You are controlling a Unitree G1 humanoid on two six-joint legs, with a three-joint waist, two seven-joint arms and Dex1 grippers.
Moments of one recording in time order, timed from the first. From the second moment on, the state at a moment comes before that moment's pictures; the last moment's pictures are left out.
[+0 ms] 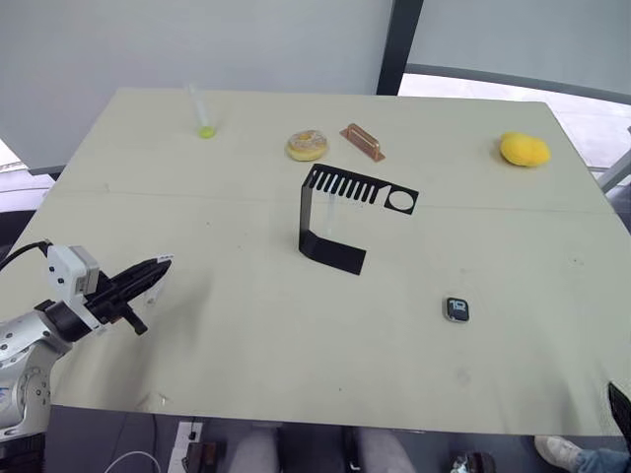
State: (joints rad) left arm 0.00 0.73 0.46 -0.10 -0.54 0.22 -0.92; right arm 0.68 -0.37 -0.83 -0.21 0.46 -0.12 0.64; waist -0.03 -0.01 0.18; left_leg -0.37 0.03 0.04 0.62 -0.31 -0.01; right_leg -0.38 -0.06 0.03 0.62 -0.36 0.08
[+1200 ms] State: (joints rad) left arm -0.57 0.74 -0.25 -0.27 -0.46 0.40 -1.39; right arm 0.37 -0.18 -0.13 -0.71 0.26 0.56 0.03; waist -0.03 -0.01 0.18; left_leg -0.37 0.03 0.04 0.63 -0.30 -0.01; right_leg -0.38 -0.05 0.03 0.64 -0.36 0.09
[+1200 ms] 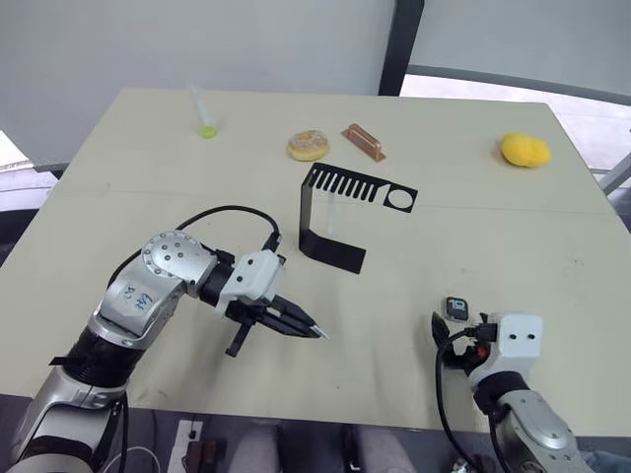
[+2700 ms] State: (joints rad) left arm -0.56 0.73 -0.26 -0.30 -0.44 0.40 -1.39; right arm 0.25 -0.10 -0.12 -0.53 0.13 0.44 0.02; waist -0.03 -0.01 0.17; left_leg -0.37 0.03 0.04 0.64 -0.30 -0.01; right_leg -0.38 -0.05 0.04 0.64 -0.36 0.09
